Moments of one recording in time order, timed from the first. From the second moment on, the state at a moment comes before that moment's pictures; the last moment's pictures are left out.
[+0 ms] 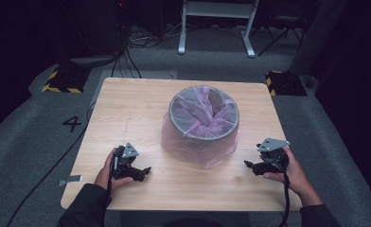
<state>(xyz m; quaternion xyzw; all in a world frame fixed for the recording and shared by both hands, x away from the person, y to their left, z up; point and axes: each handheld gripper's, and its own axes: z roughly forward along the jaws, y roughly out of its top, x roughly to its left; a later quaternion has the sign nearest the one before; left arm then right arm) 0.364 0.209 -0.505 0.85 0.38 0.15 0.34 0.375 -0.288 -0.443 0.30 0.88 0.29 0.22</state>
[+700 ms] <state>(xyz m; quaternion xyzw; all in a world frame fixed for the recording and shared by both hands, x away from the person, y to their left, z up) 0.365 0.208 -0.505 0.85 0.38 0.15 0.34 0.369 -0.326 -0.477 0.37 0.85 0.31 0.20</state>
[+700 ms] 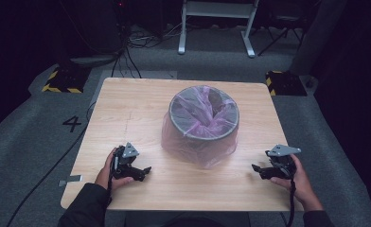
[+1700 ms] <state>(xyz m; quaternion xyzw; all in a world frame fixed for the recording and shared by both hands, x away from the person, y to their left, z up) 0.365 0.207 -0.505 0.85 0.38 0.15 0.34 0.360 -0.348 -0.504 0.44 0.81 0.35 0.19</state>
